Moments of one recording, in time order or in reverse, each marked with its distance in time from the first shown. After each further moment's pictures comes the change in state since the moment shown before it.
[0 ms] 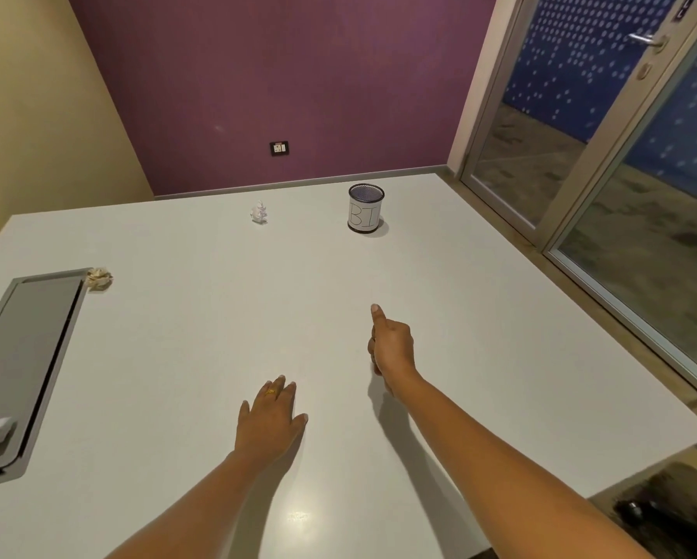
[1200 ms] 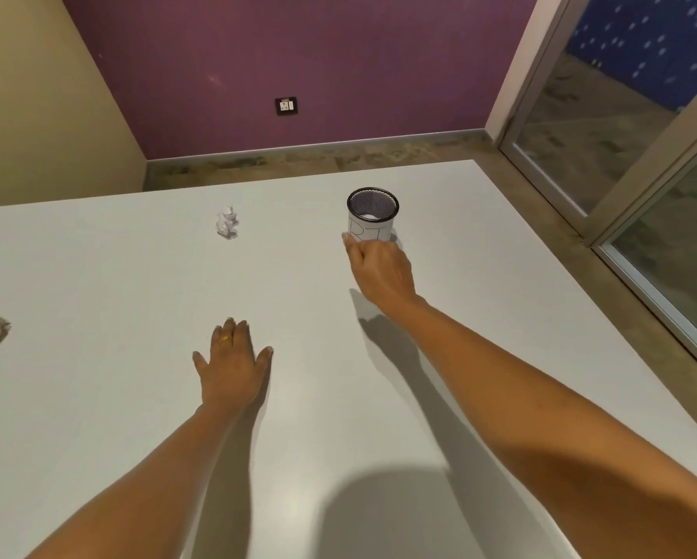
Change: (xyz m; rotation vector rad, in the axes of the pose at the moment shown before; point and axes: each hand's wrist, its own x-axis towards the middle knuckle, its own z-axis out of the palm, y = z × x) left_hand 0.232 0.016 -0.066 -0.037 0.259 -0.264; right_hand 0.268 -0.102 0.037 -0.733 0.000 -0.668
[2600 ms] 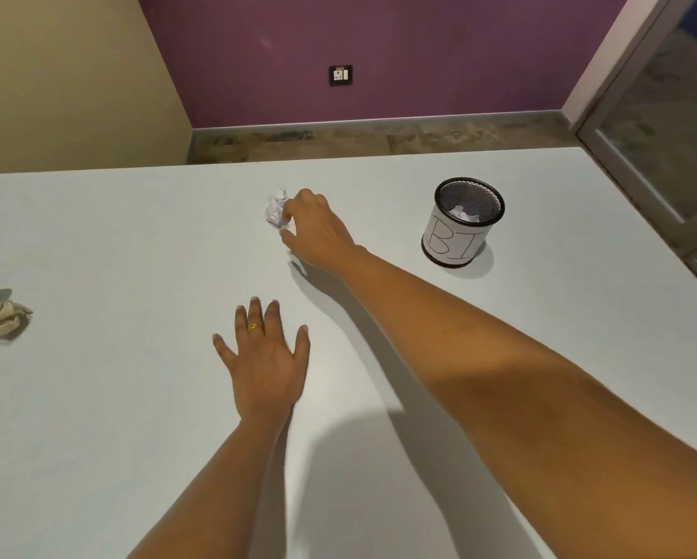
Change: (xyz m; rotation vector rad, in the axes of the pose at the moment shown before) left_hand 0.060 -0.014 0.021 -0.021 0.221 -0.129; right_hand 0.107 -0.082 0.161 -0.040 -0.292 -0.391
